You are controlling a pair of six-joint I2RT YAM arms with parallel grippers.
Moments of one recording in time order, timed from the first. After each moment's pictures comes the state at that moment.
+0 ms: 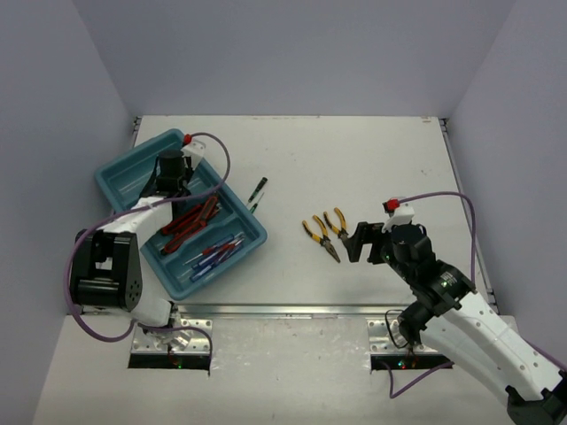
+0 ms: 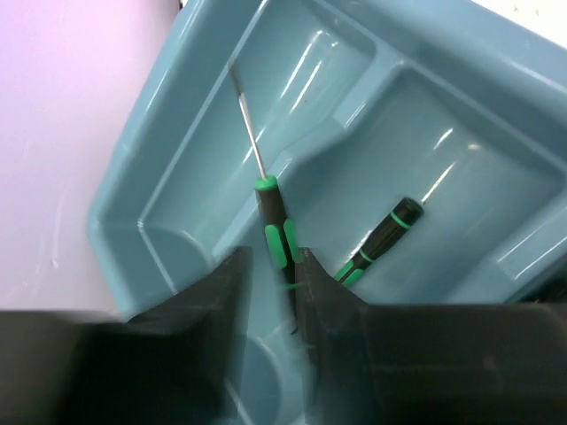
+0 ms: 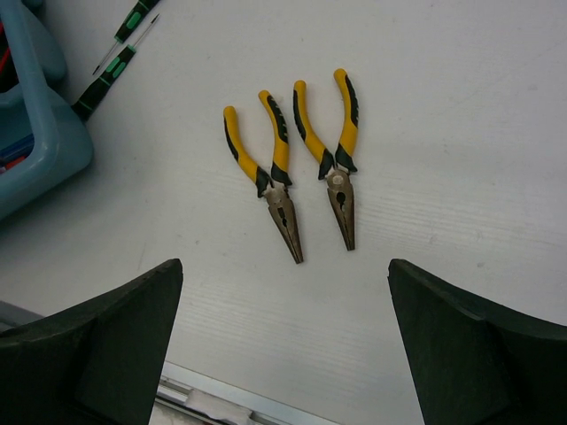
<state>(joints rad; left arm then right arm) -0.03 1.48 0.84 0.11 -0.35 0.53 0.62 0.55 0.49 -0.46 0.23 0.42</state>
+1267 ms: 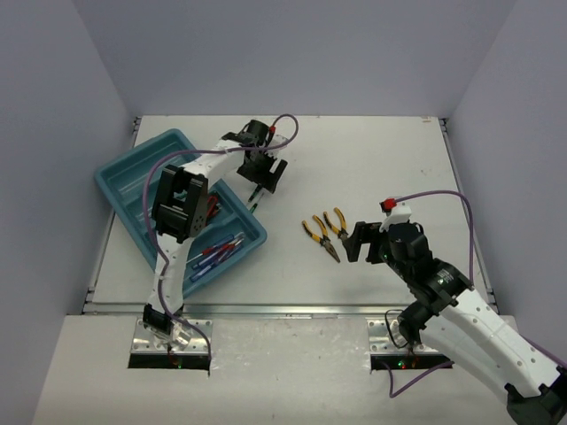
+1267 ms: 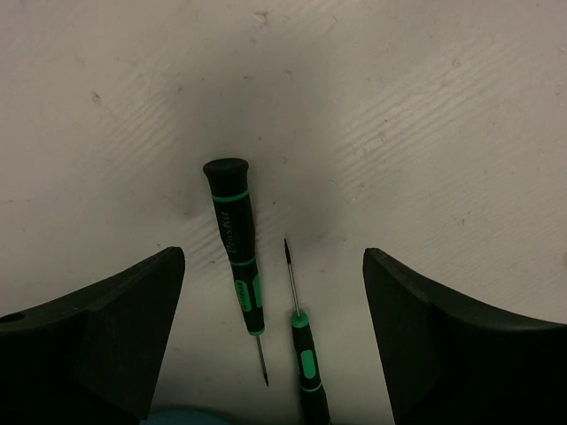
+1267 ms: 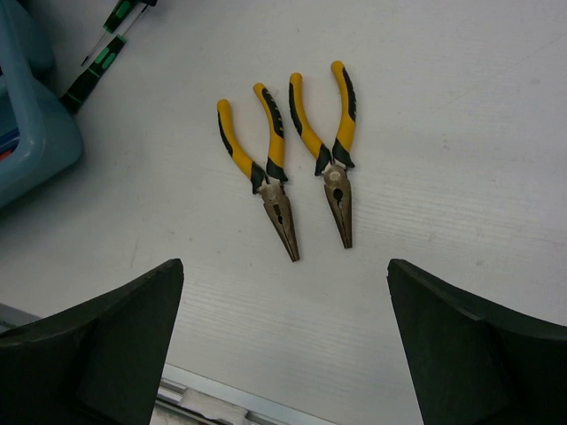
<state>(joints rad) -0.37 2.24 1.84 -0.72 0.14 0.15 0.62 0.58 0.49 -0.45 0.23 0.42</state>
